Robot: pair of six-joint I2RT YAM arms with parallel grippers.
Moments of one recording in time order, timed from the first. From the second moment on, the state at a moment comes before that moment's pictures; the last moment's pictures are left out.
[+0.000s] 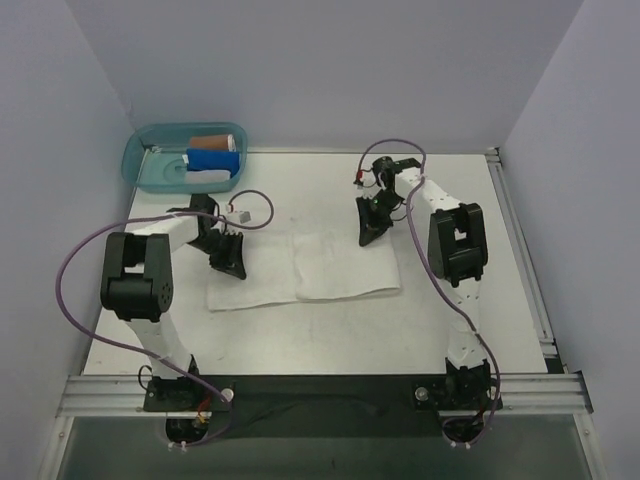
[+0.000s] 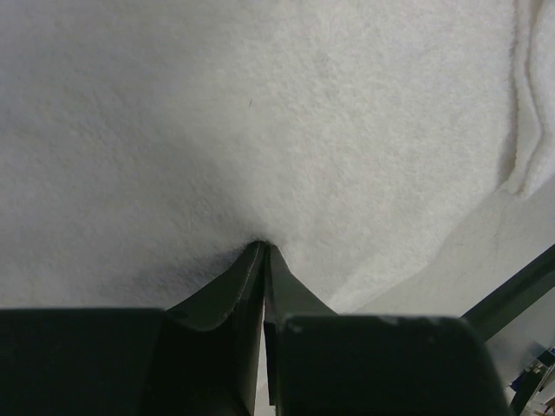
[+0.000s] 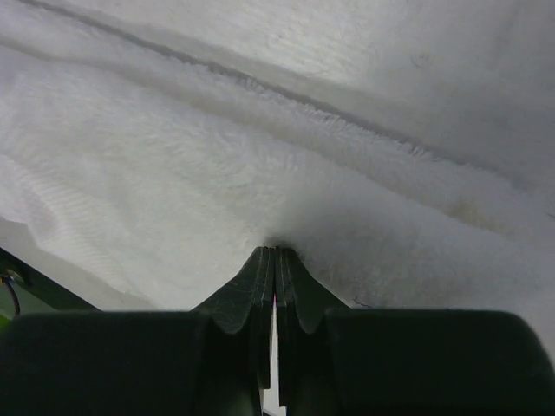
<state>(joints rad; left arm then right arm) -0.05 1.81 1.10 -0.69 0.52 0.16 0.30 2.28 1.93 -1.06 -0.41 0.03</state>
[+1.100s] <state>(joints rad) -0.34 2.13 1.71 -0.65 0.59 0.05 0.15 1.80 1.23 -0.97 -0.58 -0.10</state>
